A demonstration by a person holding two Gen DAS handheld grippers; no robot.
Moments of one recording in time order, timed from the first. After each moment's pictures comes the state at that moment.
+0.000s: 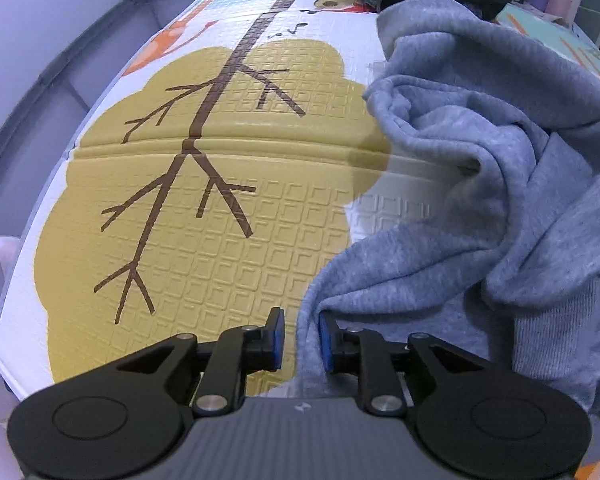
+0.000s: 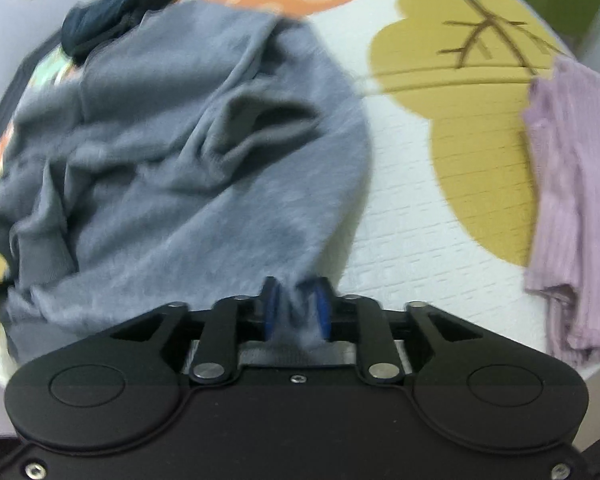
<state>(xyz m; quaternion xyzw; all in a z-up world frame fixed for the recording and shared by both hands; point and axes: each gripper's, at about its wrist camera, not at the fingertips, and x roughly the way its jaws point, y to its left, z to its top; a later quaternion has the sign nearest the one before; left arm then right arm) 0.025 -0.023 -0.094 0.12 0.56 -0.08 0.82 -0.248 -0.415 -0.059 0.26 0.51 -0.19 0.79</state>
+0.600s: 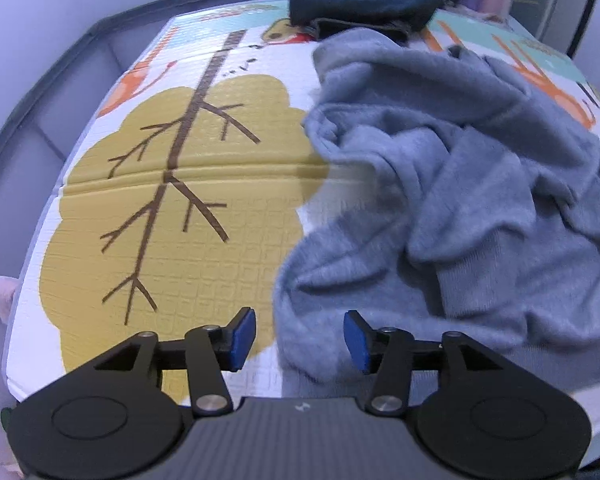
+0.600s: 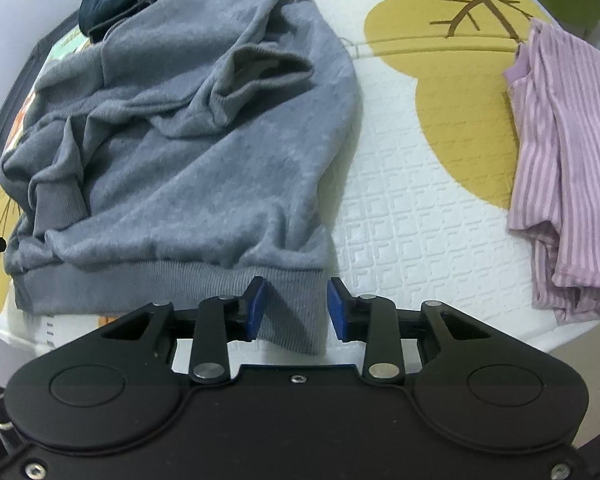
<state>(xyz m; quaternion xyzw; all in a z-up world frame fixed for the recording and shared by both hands) -0.024 -0.021 -0.050 0.15 0.53 -0.16 0.82 -0.287 -0.398 -0.062 0.26 0.55 -0.15 0.78</state>
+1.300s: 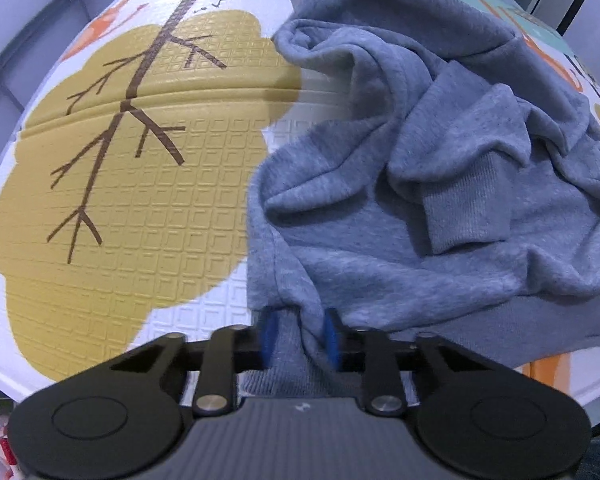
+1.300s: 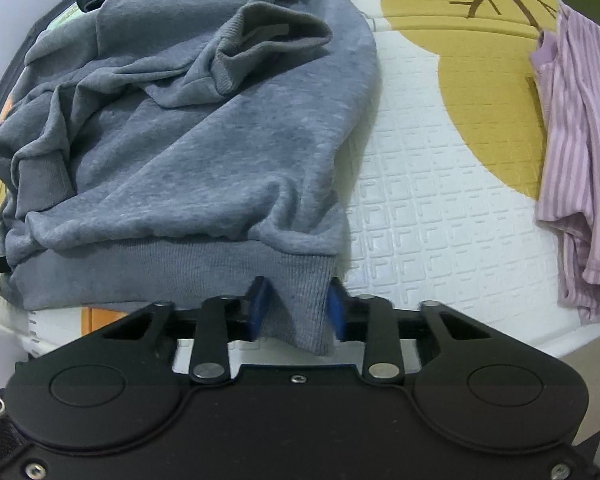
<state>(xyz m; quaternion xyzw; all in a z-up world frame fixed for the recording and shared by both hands) -0.038 -0.014 -0.091 0.12 0.58 -0.19 0.78 -0.278 -0.386 -0.085 0.24 0.56 -0.15 0.78</state>
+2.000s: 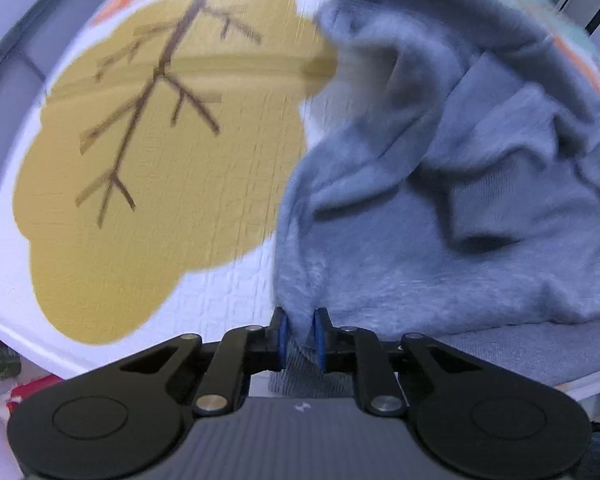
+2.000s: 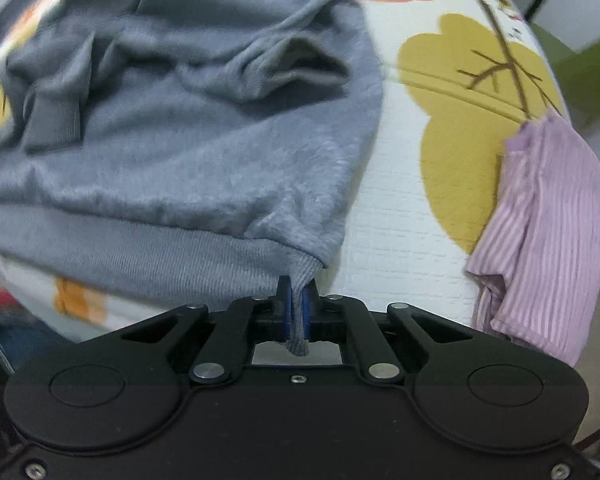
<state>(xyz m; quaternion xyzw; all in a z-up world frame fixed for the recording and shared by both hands) -0.031 -0.001 -0.090 0.11 0.63 -0.14 0.76 -0.270 -0.361 -0.041 0.08 0.62 -0.12 0.77</state>
